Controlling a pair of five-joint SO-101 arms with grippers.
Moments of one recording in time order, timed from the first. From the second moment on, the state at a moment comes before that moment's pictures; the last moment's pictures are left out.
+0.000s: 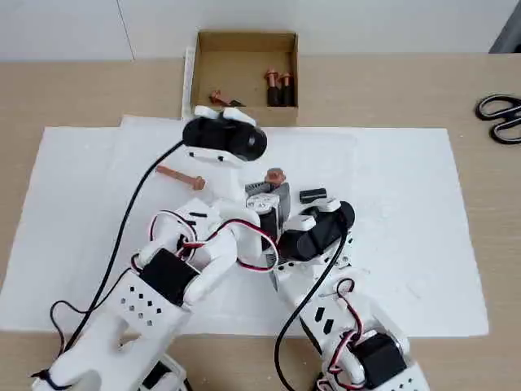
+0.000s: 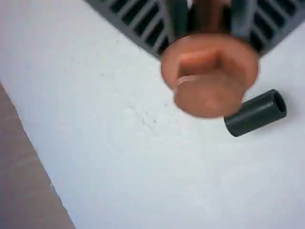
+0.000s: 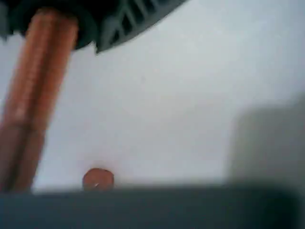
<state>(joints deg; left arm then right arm) 33.1 -43.3 42.5 45.9 31.3 -33.1 -100.1 82.3 50.0 -6.7</state>
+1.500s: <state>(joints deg) 26.9 -53.4 46.8 59.3 21.8 -33.2 -100.0 82.8 50.0 -6.7</state>
